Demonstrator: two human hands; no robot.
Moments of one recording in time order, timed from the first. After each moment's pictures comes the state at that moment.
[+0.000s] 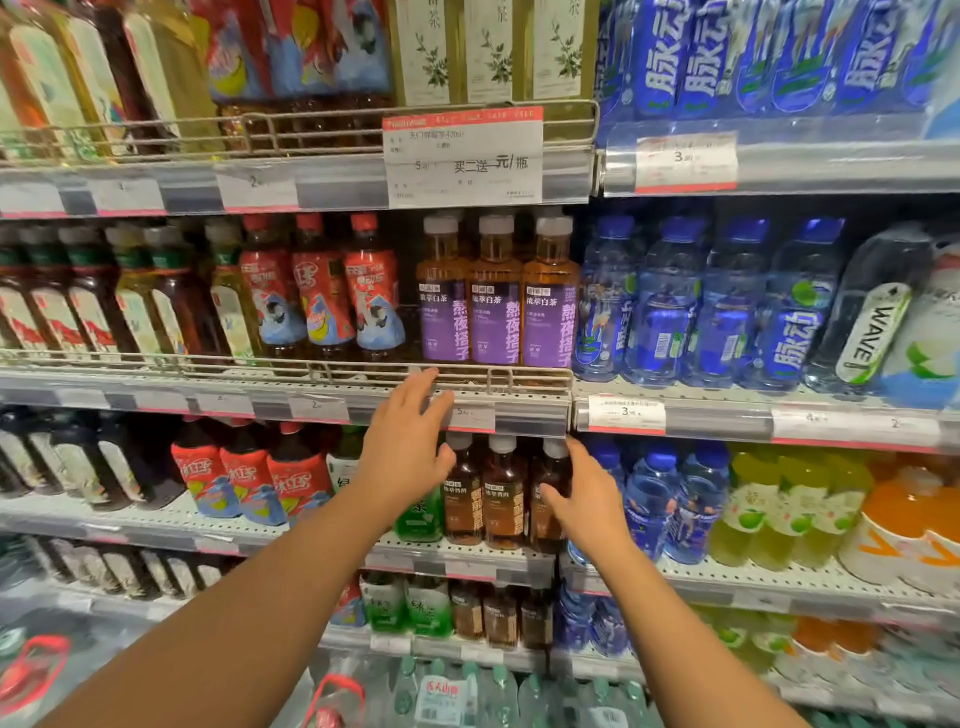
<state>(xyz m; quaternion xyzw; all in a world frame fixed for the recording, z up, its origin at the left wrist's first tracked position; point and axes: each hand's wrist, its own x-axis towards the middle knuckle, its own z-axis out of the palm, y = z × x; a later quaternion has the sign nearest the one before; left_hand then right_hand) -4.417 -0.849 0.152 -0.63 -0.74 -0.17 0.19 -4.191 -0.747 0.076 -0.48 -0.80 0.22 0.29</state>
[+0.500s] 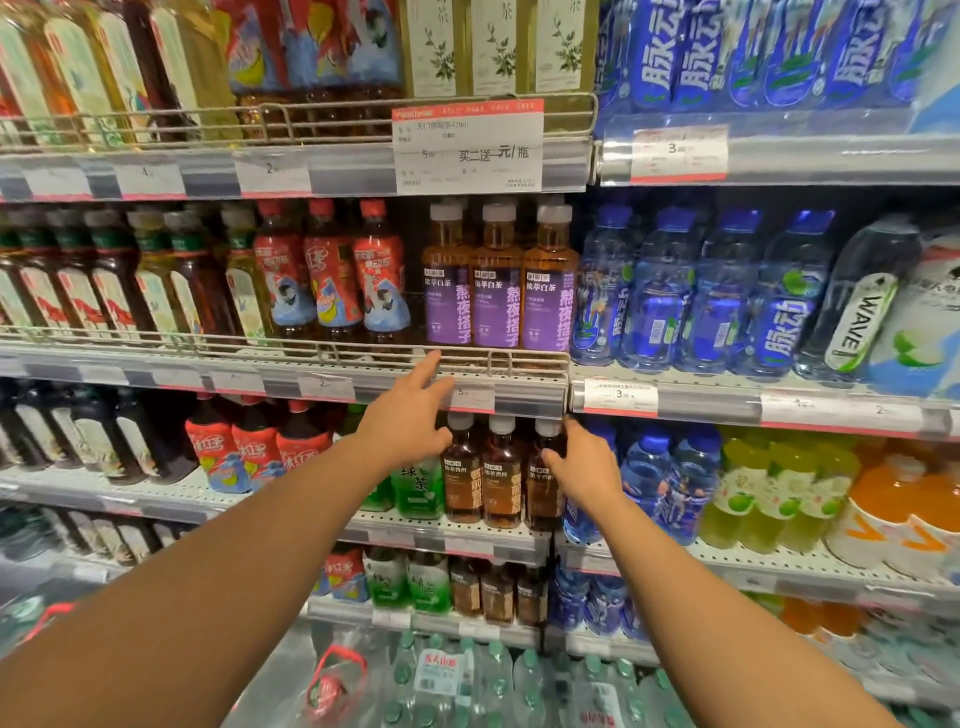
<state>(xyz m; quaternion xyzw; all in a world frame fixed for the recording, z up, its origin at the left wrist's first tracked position) -4.408 -0.862 0.186 -0.62 -0.78 -0.09 0.06 -4.195 -0.730 0.093 -0.51 -0.81 0.19 0.24</state>
